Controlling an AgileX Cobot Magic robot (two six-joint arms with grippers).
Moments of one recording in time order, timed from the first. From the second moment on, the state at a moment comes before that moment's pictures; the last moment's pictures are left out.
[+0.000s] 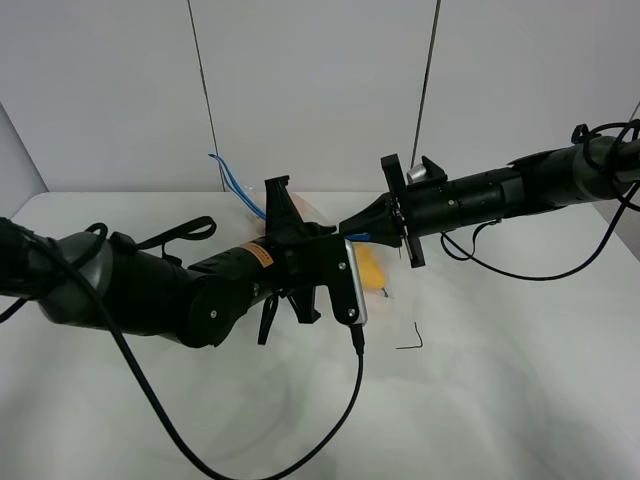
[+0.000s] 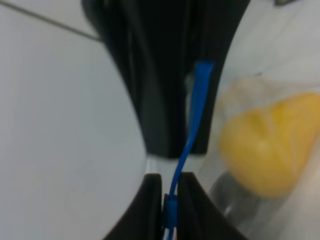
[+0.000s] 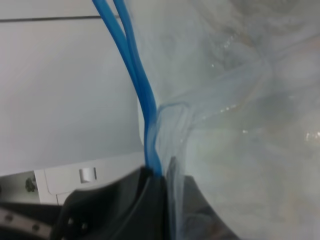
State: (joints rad) left arm -0.78 1.86 -0.83 -0.36 -0.73 1.39; right arm 0.13 2.09 -1.27 1.45 1.19 -0.64
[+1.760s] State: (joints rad) left arm -0.28 1.86 -0.73 -0.25 -0.90 1.44; right arm 0.14 2.09 -1.27 1.47 1.19 -0.63
